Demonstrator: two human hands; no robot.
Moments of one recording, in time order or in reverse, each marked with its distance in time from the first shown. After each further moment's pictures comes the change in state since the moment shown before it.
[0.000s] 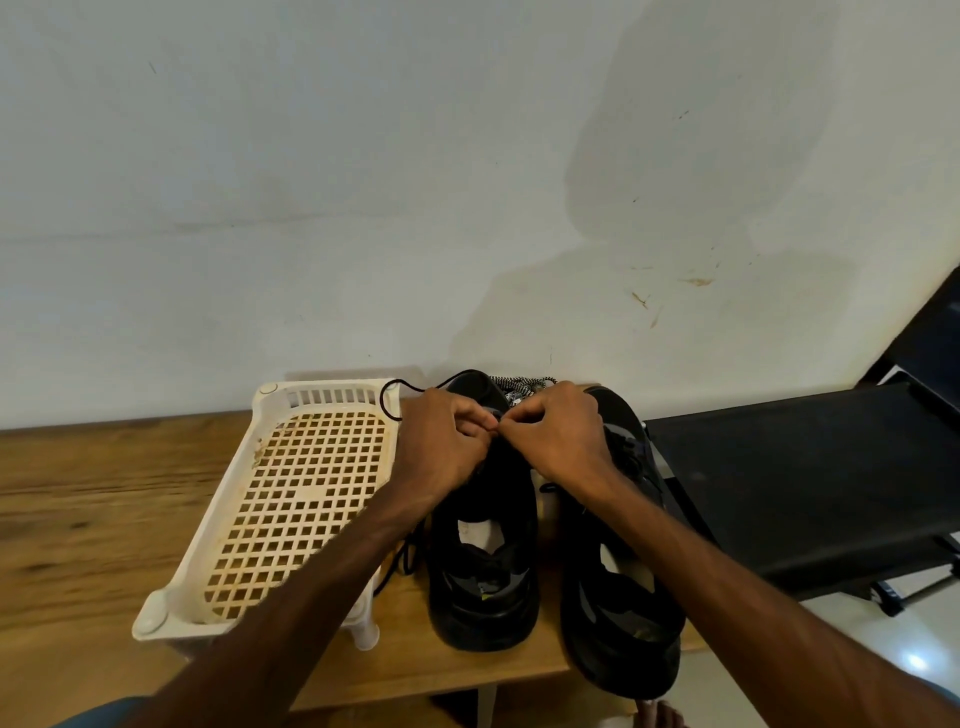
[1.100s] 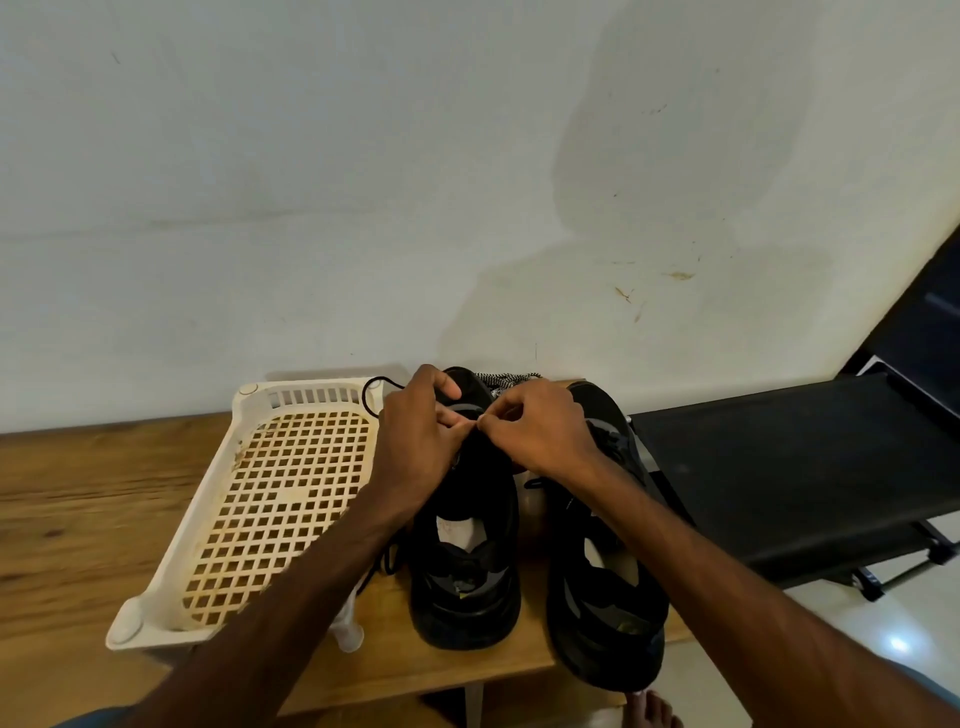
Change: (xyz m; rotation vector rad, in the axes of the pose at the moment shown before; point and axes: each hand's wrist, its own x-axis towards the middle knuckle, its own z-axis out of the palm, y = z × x) left_hand 0.002 -0.010 0.005 -0.075 0.121 0.053; right_hand 0.009 0.003 -0.001 -0.127 -0.104 -0.007
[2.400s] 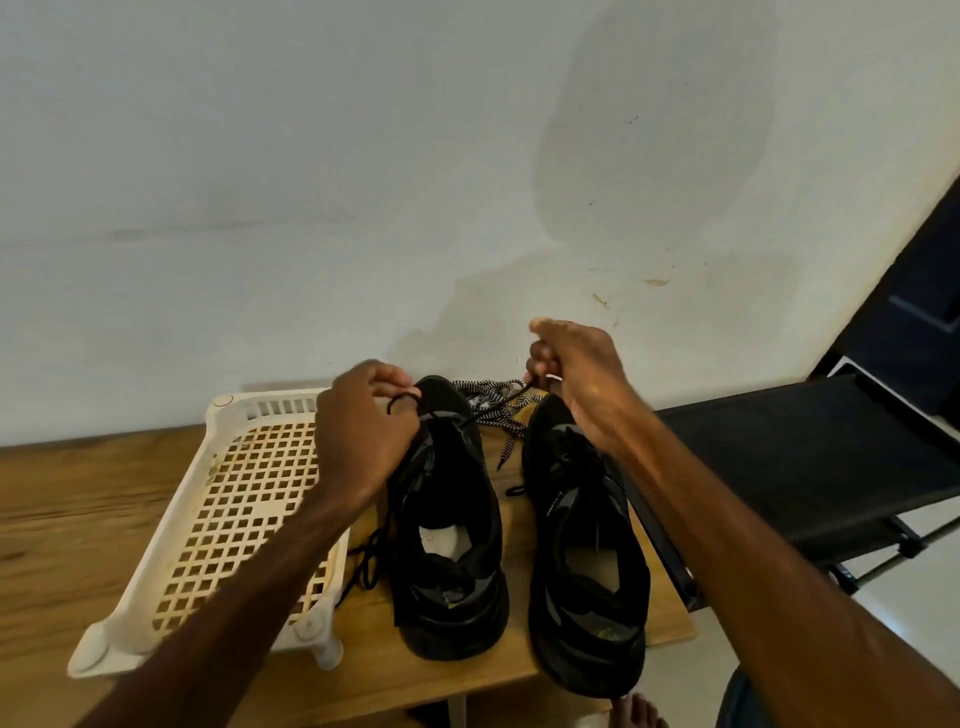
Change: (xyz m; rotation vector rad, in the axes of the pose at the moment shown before) left_hand 0.011 0.005 -0.025 0.036 0.201 -0.026; right_hand 0.021 0.012 -0.059 1.041 0.091 0.080
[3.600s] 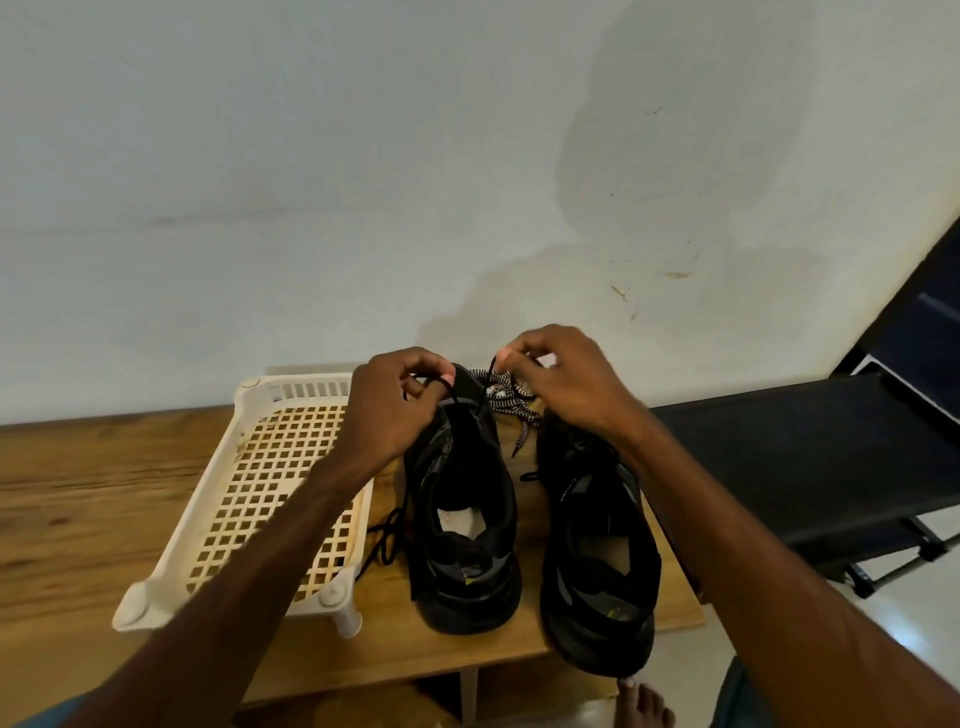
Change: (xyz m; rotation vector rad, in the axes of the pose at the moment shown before) left_hand 0.010 -0.008 -0.004 -0.045 -0.199 0.169; right_hand -0.008 0.002 0.013 -0.838 -0.194 -0.245
